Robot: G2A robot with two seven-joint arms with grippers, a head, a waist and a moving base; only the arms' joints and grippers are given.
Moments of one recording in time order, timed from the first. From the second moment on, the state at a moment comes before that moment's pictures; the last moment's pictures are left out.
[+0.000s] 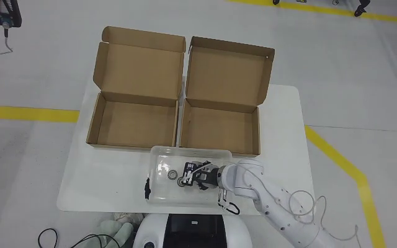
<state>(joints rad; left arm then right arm) 0.11 -0.38 -0.87 -1.29 2.37 -0.77 0.65 -1.18 -1.23 0.76 -1.70 -1.29 -0.63 0.77</state>
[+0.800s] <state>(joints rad) 0.11 -0.38 -0.87 -1.29 2.37 -0.77 0.65 -1.24 -1.21 0.89 -1.82 -1.21 -0.60 0.49</state>
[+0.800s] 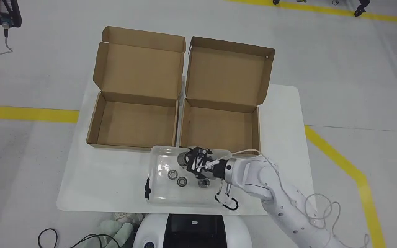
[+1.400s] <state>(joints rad) 0.11 -0.38 -0.87 -1.29 2.37 -0.77 0.65 -1.02 -1.24 0.93 -1.80 -1.10 -0.64 0.13</state>
